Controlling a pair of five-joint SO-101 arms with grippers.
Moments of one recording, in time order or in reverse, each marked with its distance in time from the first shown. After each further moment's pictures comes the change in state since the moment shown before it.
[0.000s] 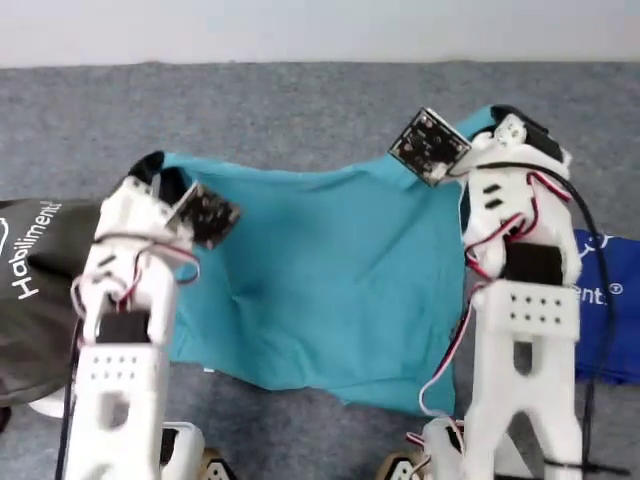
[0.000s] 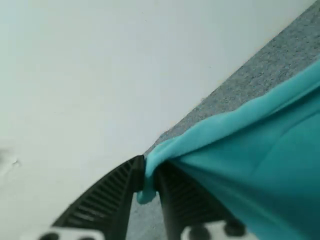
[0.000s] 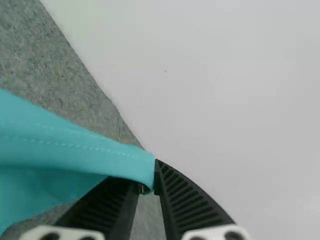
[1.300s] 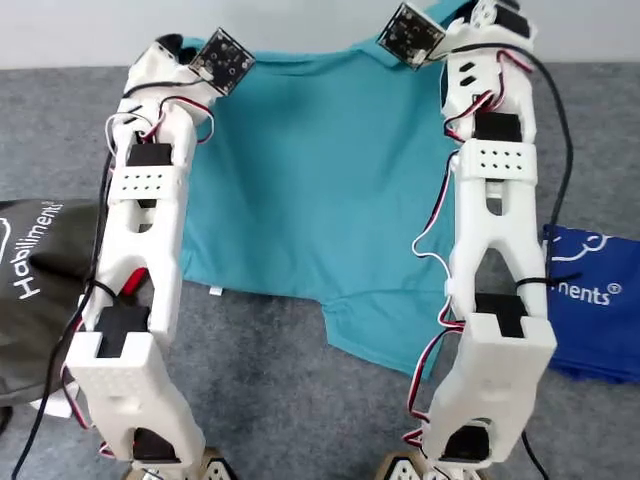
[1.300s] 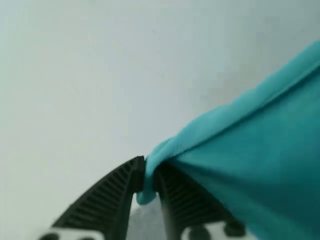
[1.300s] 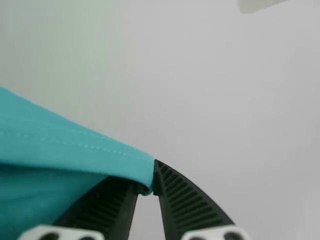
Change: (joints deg) left arm 0.1 65.1 -66.0 3.3 -3.3; right arm -2.6 56.8 -58.4 -11.8 2.0
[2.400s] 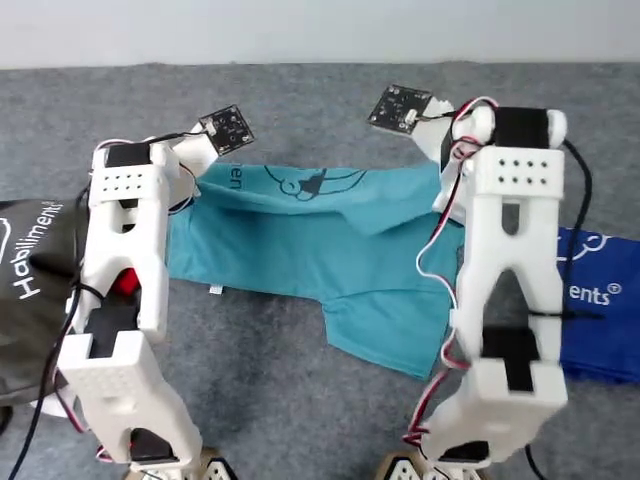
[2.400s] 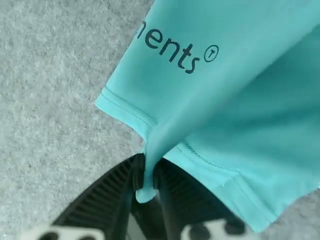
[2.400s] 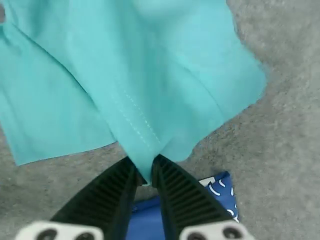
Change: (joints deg) left arm -4.3 0.0 -0.6 50.7 -13.8; right arm -1.4 -18.5 3.0 87.8 -3.2
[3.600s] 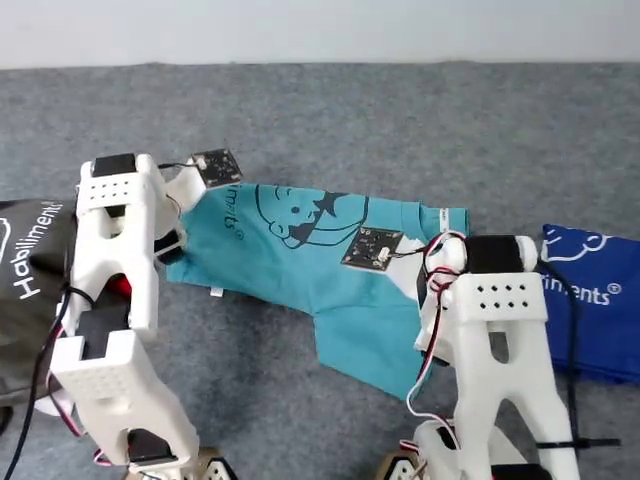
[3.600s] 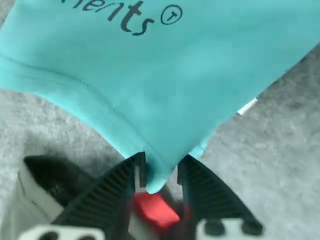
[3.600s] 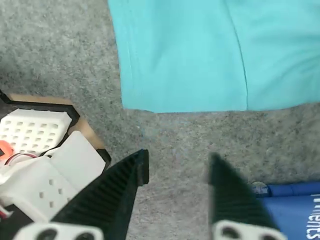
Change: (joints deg) left arm -3.5 0.0 3.3 16.5 -6.9; right arm -3.7 -37.0 57.2 0.0 -2.0
